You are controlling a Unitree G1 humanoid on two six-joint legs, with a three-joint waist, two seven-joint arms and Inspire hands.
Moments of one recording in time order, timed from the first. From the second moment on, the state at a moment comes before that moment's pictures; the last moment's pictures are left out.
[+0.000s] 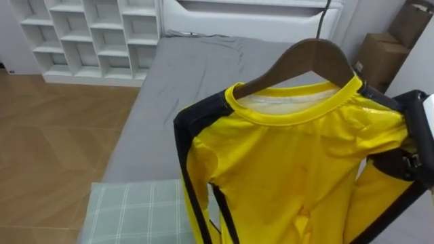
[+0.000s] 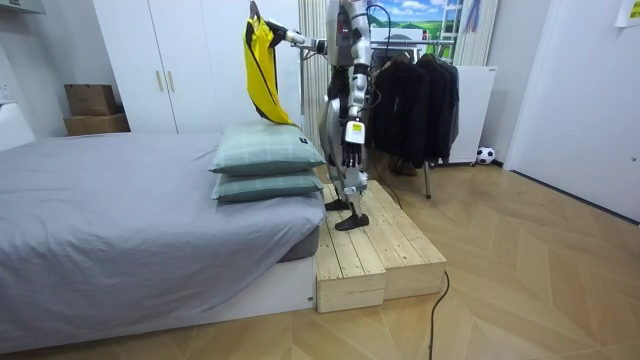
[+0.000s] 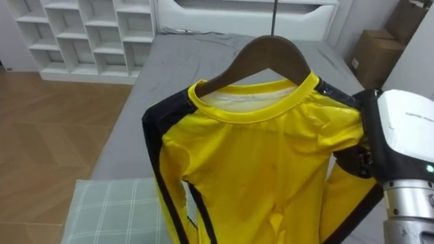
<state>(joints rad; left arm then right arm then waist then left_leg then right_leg) 0.27 0.22 0.23 1.12 0.05 0.00 0.16 0.13 -0.39 -0.18 -0.27 -0.81 -0.01 -0.18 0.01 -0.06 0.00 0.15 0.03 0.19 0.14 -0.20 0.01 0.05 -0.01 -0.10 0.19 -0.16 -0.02</state>
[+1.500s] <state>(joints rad) 0.24 0.22 0.16 1.14 0.15 0.35 0.26 -0.08 -0.34 0.15 -0.13 -0.79 0.03 -0.13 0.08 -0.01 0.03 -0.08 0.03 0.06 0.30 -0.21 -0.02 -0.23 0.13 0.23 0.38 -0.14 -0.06</state>
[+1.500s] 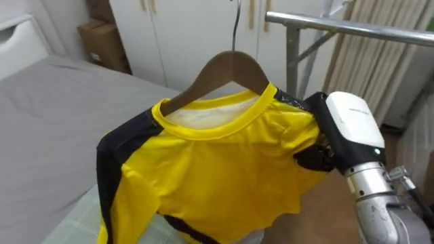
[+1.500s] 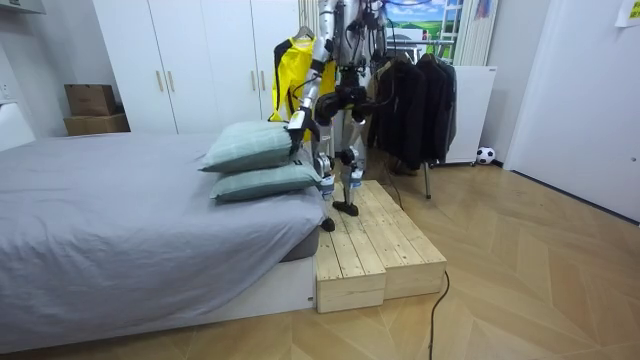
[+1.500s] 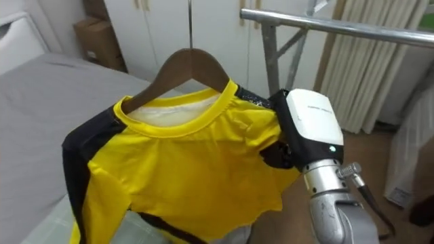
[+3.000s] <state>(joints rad) 0.20 0.23 0.21 1.19 0.08 0.38 0.38 -0.02 -0.33 0.06 -0.19 -0.87 0.11 -0.09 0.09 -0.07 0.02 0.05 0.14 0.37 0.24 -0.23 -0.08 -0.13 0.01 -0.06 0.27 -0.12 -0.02</state>
